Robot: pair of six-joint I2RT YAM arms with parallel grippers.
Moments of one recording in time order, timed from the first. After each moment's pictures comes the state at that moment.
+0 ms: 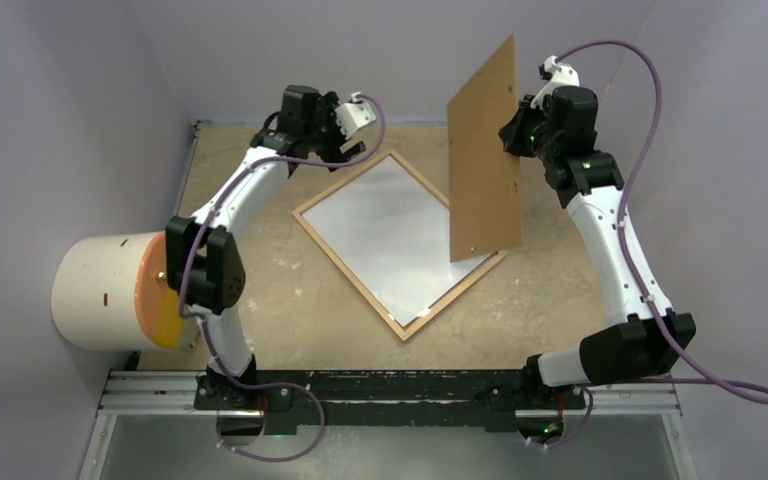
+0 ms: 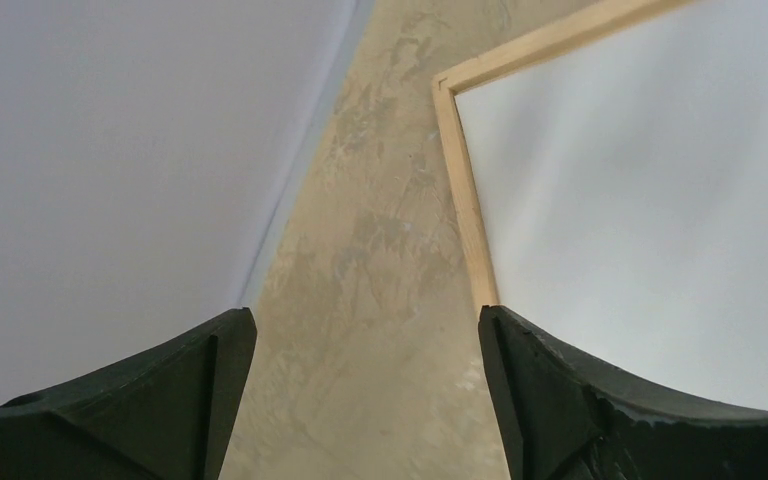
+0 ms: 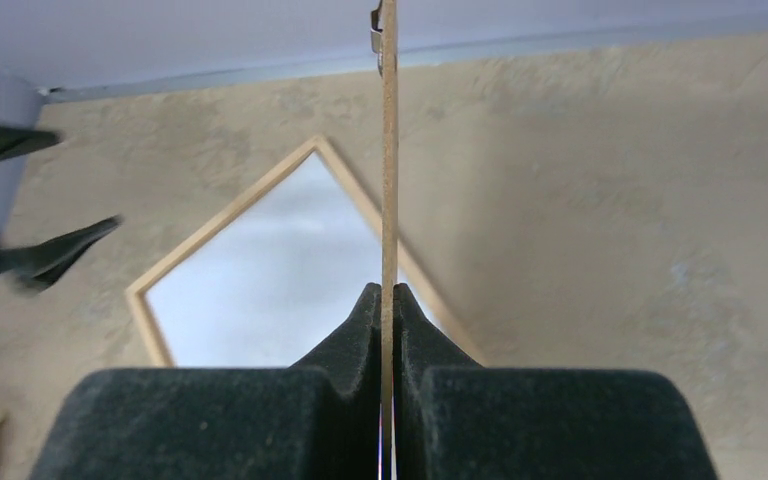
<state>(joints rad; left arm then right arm) -0.33 1.93 1.75 -0.39 0.26 0.81 0.14 1.38 1.53 -0.54 -0.09 0.31</state>
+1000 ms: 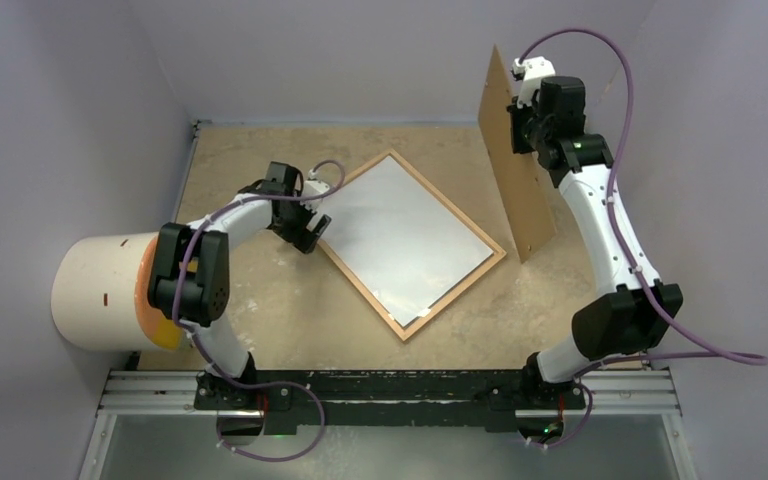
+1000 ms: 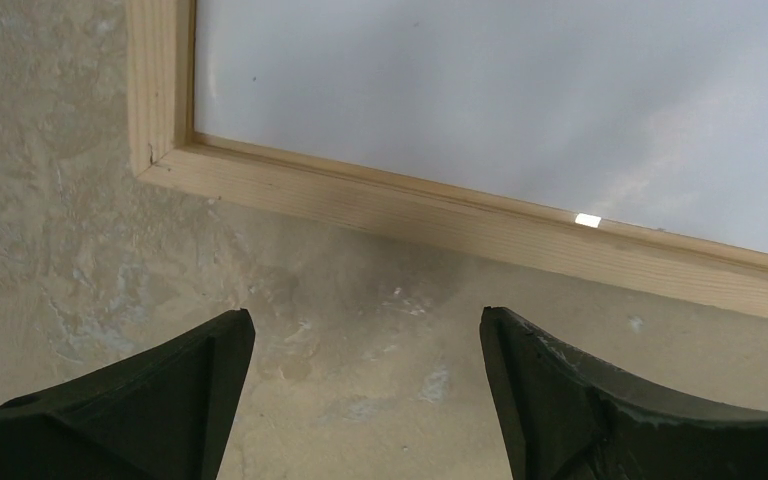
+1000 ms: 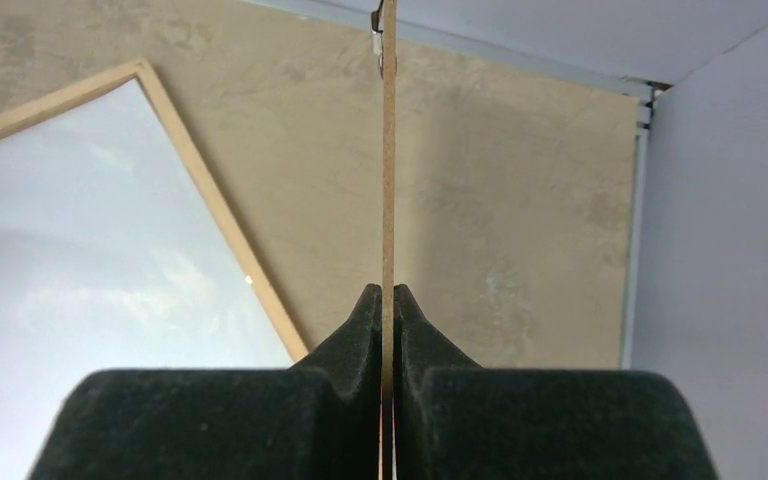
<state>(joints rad) -0.21 1.73 1.12 -0.50 0.13 0.40 0.14 1.53 1.67 -0.62 0.05 -0.13</state>
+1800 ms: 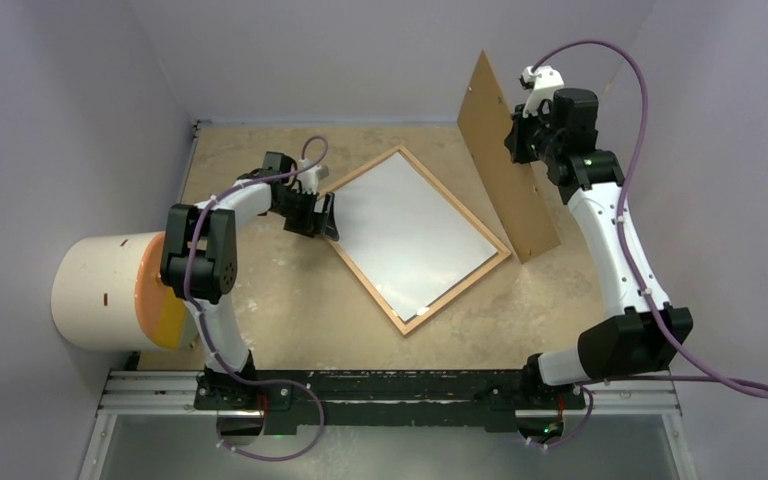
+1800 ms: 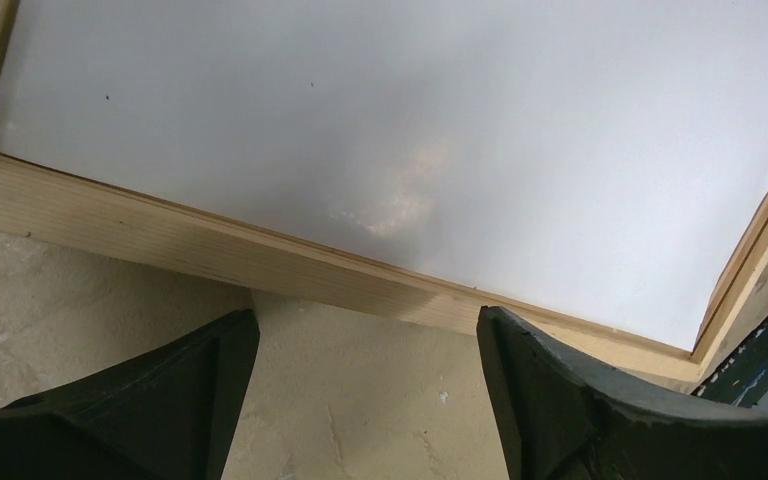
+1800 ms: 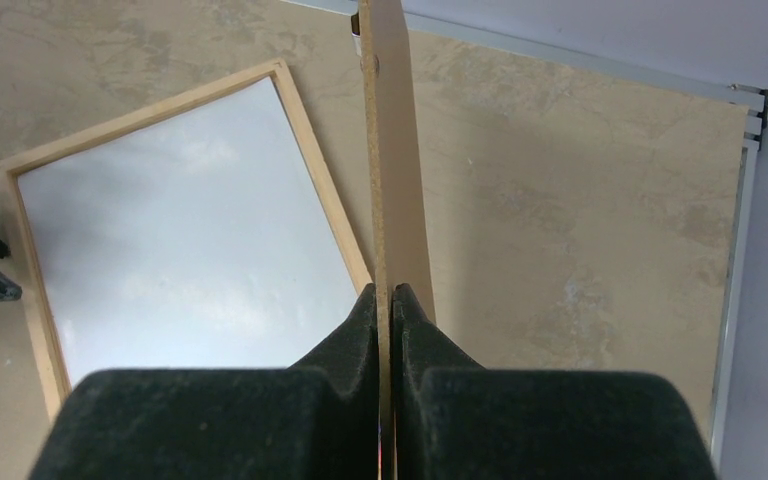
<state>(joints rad) -0.14 1.92 1.28 -0.54 0.56 0.07 0.11 1.44 1.55 -0.59 -0.16 -0.04</state>
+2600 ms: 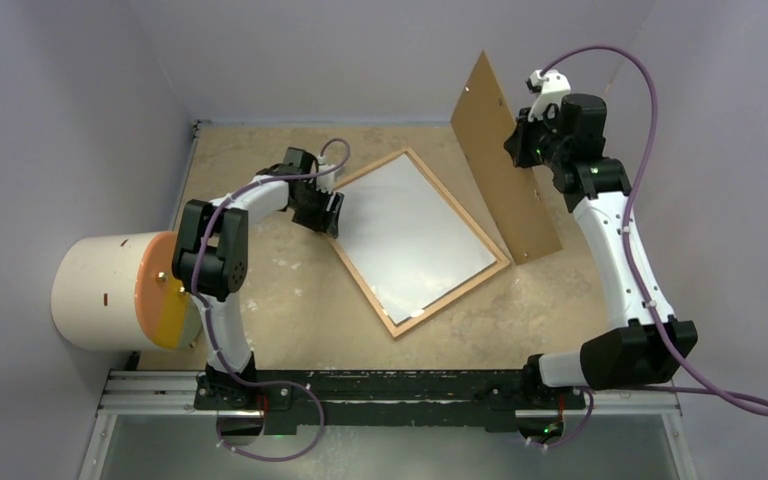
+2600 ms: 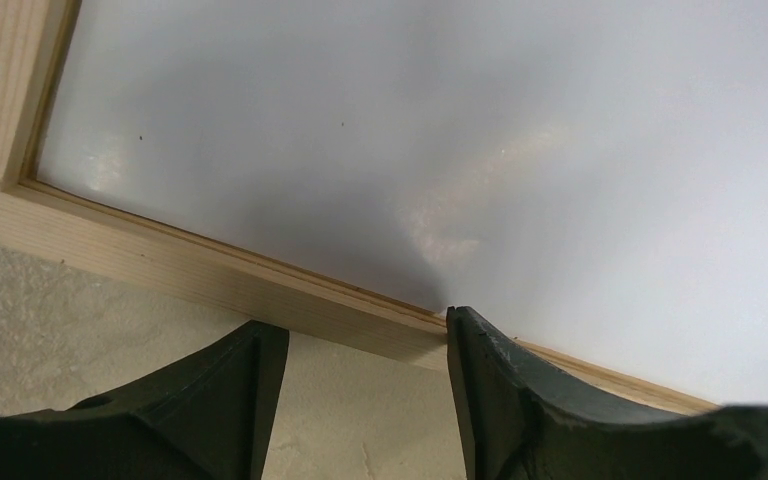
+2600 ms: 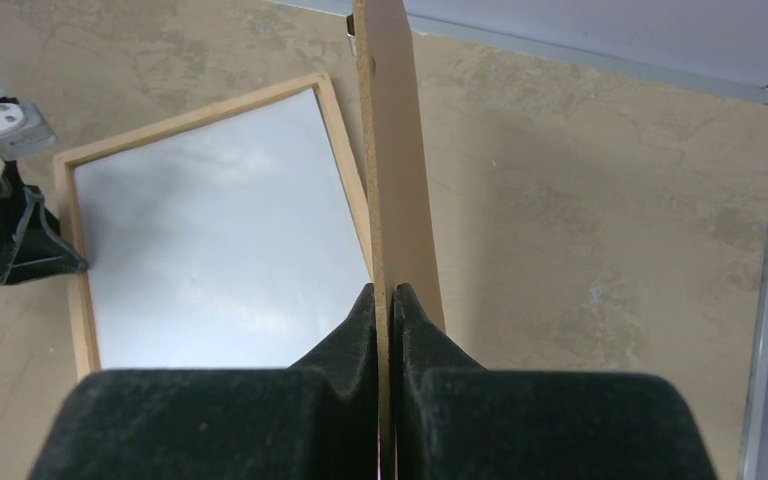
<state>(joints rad) -0.24 1.97 1.36 -0.55 0.30 0.12 0.10 1.38 1.50 -0.57 -0.22 -0.01</state>
